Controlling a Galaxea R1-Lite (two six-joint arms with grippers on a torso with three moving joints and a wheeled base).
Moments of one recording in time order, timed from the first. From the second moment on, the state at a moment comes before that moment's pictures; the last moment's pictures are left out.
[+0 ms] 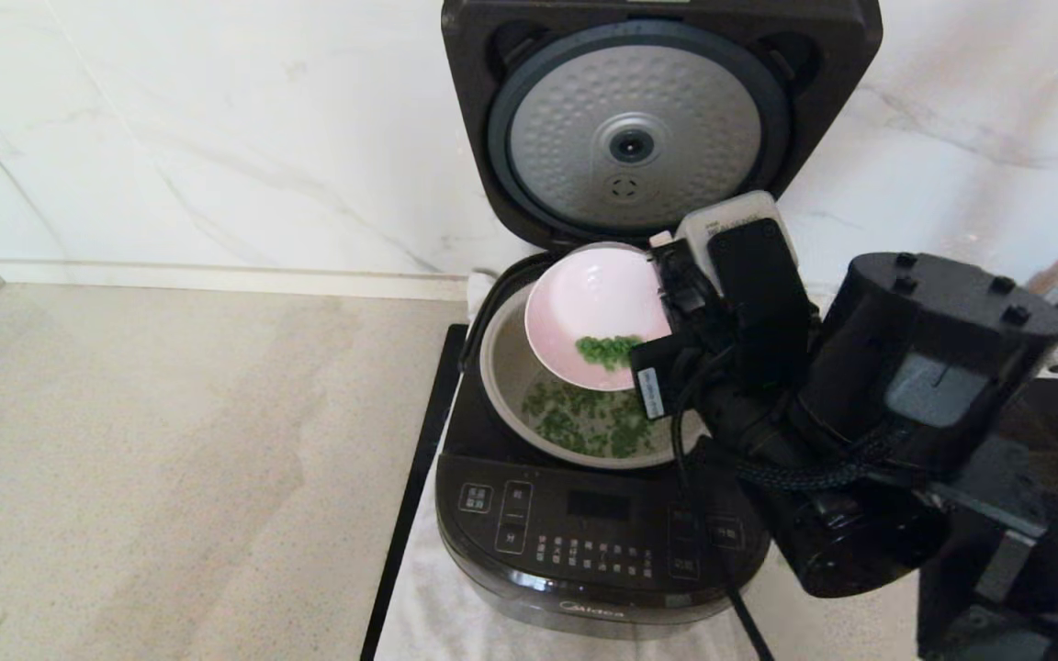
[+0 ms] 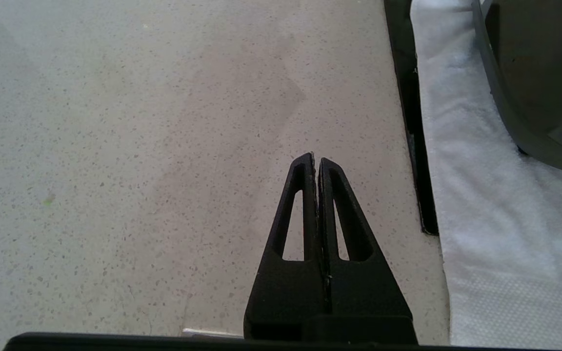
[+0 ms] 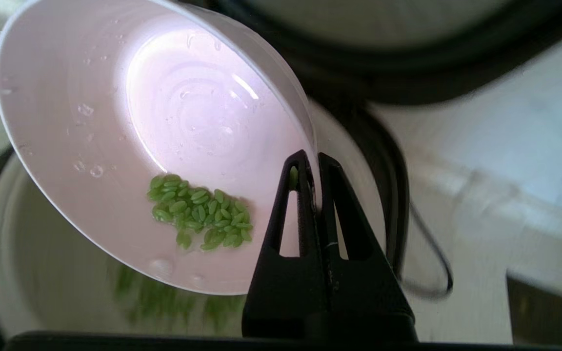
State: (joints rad) left arm -0.02 0.00 0.00 -0.01 -0.01 0.01; right arm 0.91 1.72 -0.95 -0.89 -0.79 -0.31
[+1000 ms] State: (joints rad) left arm -0.02 0.00 0.00 -0.01 -0.01 0.01; right arm 0.51 1.21 -1.15 0.39 -0.34 0.33
